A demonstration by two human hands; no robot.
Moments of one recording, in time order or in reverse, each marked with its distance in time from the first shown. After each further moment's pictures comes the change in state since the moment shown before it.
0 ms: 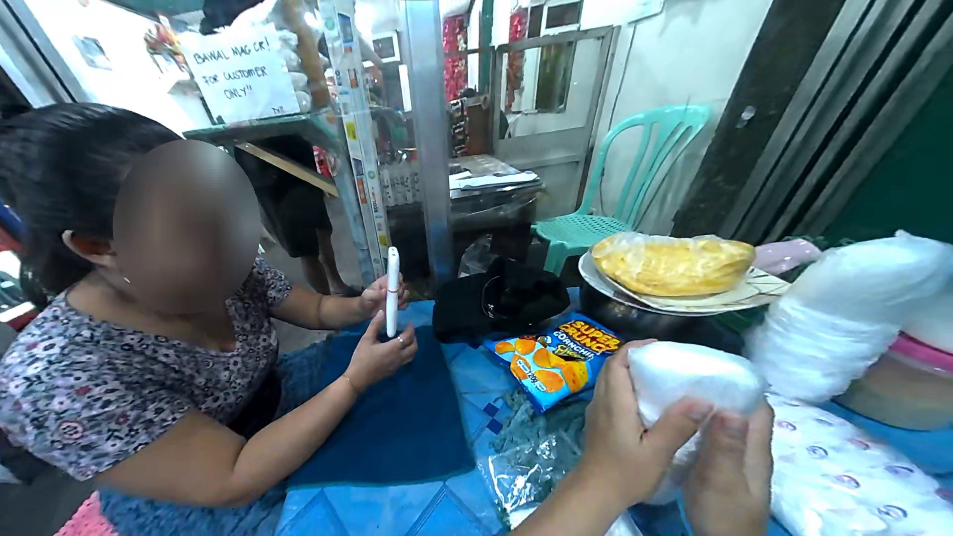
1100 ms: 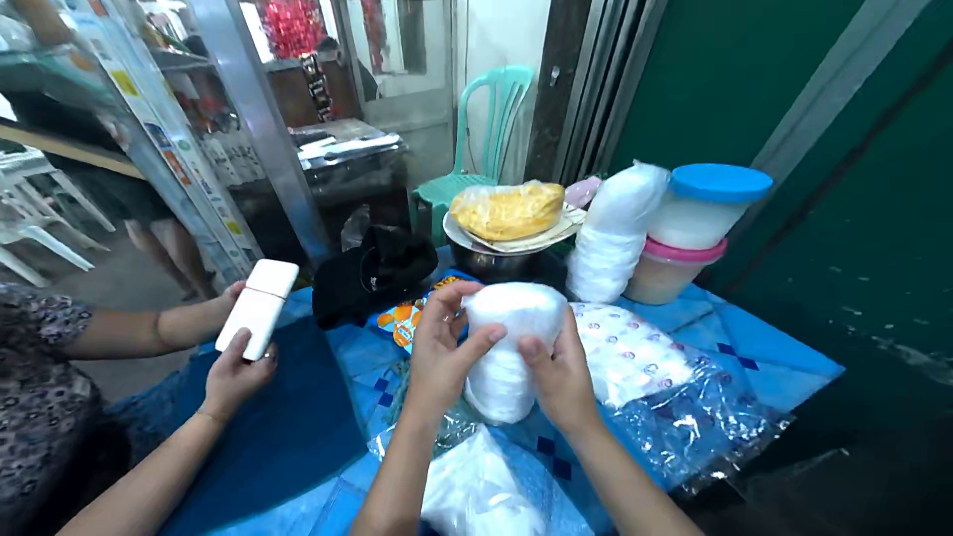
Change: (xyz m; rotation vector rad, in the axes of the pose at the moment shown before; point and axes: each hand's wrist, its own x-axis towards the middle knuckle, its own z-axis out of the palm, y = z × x) left_hand 0.015 0.019 -0.043 -0.270 -0.132 0.054; right_hand 0.009 -0.019 -0.017 0.092 -0.203 0.215
